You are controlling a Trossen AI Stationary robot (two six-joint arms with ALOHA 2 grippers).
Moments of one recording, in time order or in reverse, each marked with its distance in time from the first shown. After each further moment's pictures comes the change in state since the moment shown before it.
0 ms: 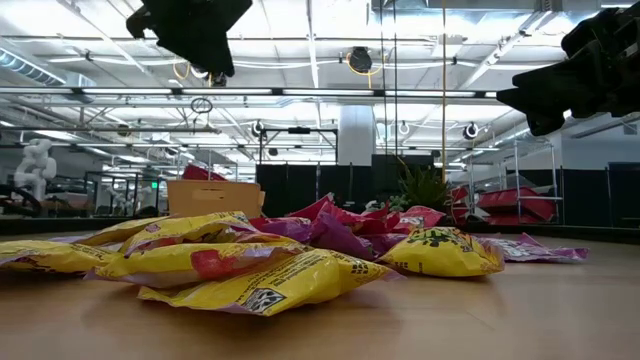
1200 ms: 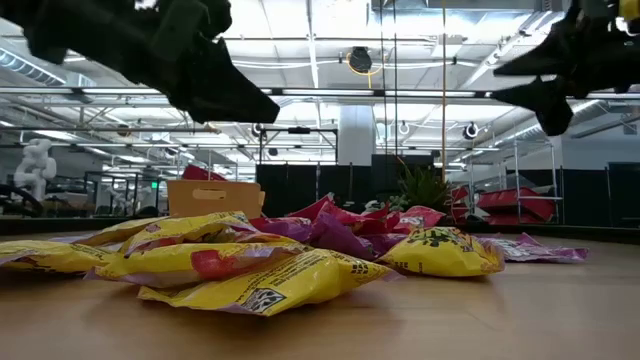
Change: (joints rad) left arm 0.014 -0.067 -0.681 1.650 0.547 0.979; right arm 0.000 0.168 0.192 -0.152 0.241 0.436
